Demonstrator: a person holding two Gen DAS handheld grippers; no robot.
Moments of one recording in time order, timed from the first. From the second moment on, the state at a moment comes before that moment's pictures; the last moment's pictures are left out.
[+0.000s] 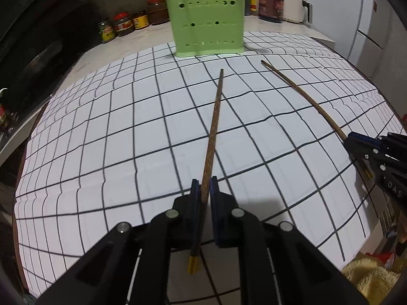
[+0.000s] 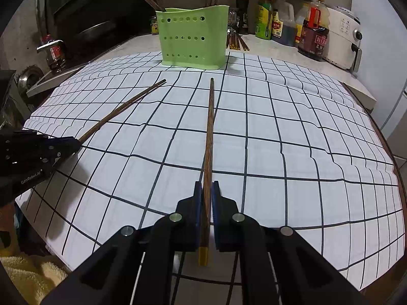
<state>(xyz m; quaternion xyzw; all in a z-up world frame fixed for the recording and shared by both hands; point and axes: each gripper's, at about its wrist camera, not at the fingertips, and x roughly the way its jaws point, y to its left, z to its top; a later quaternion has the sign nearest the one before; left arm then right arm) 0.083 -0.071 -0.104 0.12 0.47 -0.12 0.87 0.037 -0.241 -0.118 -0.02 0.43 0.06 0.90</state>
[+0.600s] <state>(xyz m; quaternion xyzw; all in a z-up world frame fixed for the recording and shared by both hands) 0.046 -0.033 -0.099 0.08 0.45 -0.13 0.88 0.000 -0.235 -0.121 -0.01 0.41 0.07 0.91</state>
